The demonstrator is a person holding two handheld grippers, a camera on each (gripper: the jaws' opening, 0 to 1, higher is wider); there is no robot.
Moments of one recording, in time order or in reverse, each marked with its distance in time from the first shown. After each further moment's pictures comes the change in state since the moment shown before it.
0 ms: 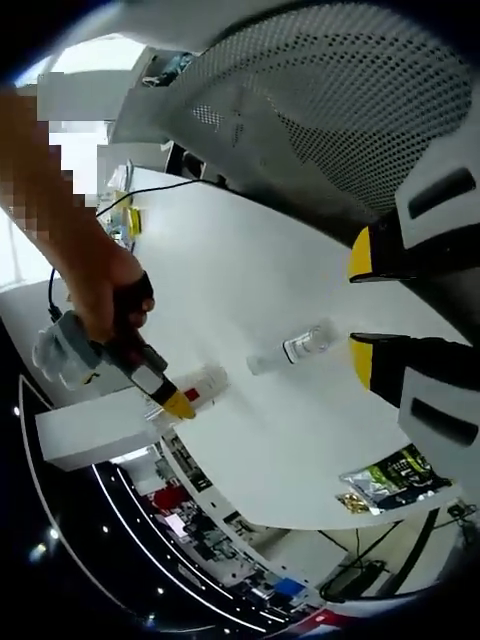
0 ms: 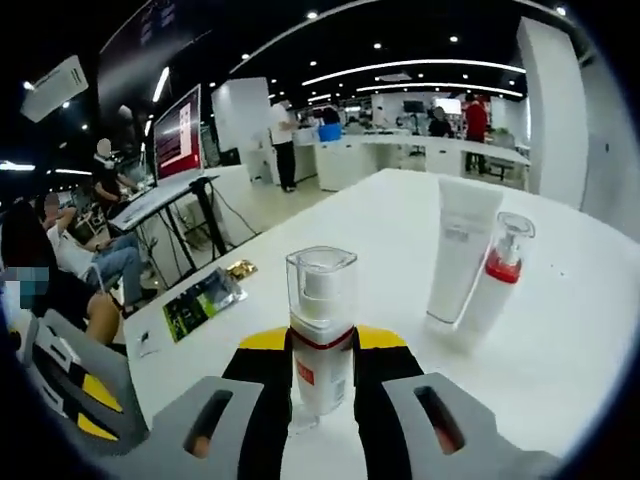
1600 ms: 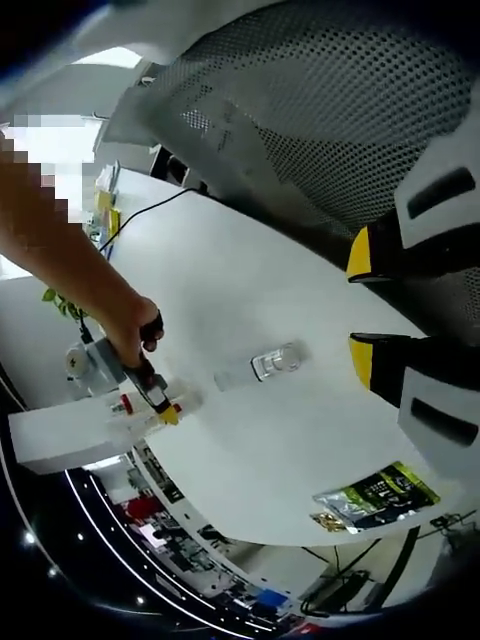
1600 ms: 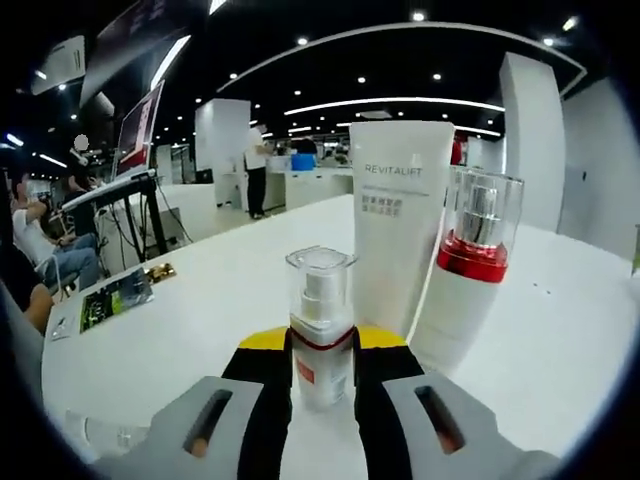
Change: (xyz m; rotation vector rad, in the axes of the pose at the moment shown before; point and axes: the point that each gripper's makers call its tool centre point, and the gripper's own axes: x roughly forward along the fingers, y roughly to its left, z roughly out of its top) left arm 0.008 -0.009 -0.021 -0.037 0.106 -0.050; right arm 0.060 -0.089 -0.020 -0.040 -0.147 -0.139
